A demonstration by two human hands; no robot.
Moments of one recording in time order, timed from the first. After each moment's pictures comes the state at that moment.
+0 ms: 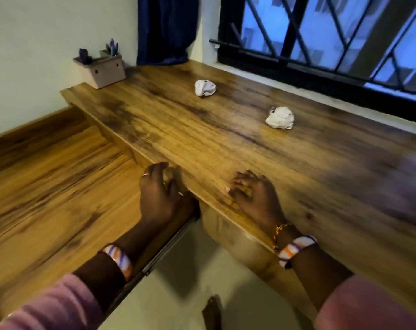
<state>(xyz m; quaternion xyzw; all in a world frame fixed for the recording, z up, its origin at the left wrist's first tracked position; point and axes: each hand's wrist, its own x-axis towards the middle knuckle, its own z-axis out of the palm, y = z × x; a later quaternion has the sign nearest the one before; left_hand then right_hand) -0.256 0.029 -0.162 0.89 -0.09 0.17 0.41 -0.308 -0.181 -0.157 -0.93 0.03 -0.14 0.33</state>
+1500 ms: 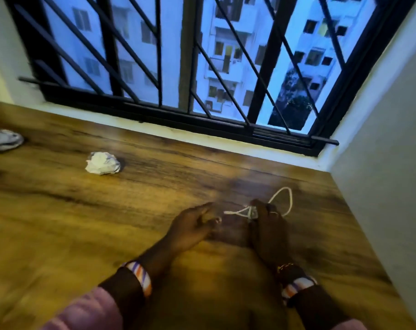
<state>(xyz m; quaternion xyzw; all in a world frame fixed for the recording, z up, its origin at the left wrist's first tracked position) -0.324 -0.357 -0.155 0.75 -0.44 -0.18 0.47 -0.470 -0.489 -0.137 -0.91 0.36 -0.18 0.07</state>
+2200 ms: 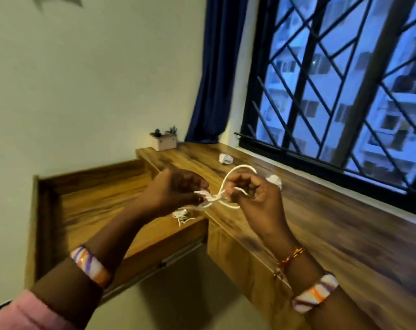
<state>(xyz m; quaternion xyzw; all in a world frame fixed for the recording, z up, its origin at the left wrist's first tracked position) -0.463 0.056 0.035 0.83 -0.24 0.03 0.50 -0.486 -0.132 0.013 -0.73 -0.17 -0.23 0.62</state>
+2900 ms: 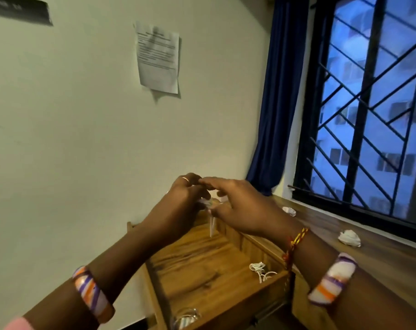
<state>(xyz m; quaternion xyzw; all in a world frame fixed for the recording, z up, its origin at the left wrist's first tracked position) -0.554 0.287 0.116 0.87 -0.28 0.39 0.15 -0.555 0.127 0.146 -0.89 -0.35 -0.17 0.25</state>
